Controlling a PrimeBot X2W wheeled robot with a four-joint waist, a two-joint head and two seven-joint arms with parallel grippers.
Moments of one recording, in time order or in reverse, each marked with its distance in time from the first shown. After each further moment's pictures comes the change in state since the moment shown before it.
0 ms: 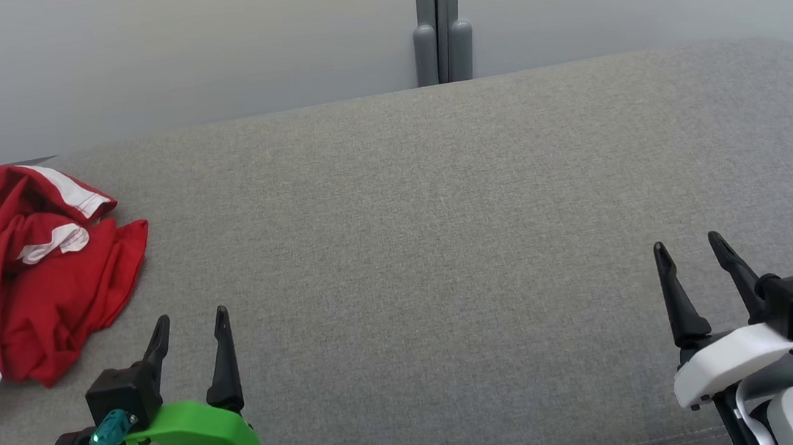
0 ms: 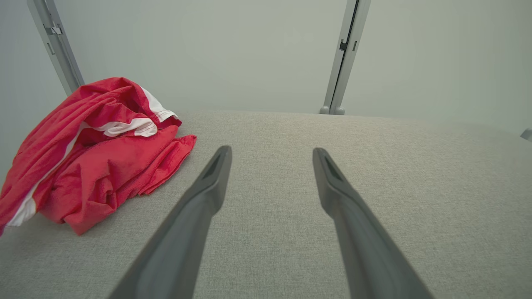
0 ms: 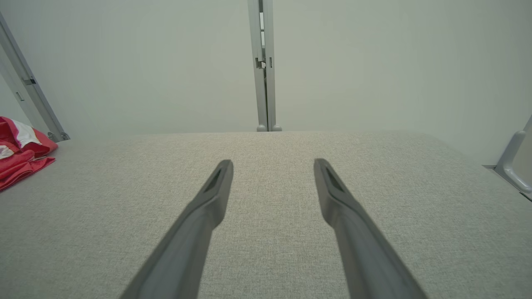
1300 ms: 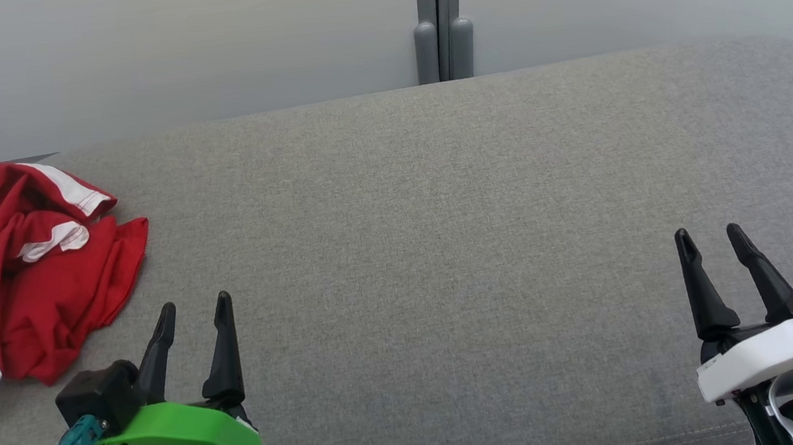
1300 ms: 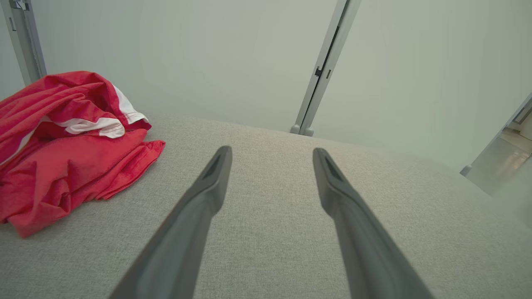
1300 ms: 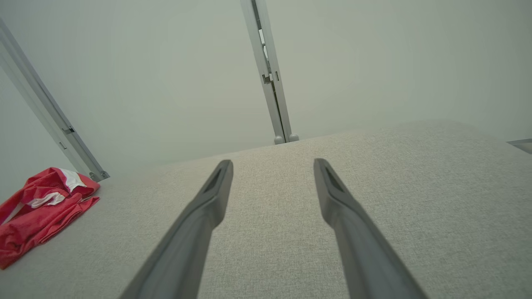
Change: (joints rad) left arm 0.025 0.005 0.010 -0.106 -0.165 -0.056 0.005; right arm 0.058 -0.067 0.029 -0.150 0.269 0.000 0.049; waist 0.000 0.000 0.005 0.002
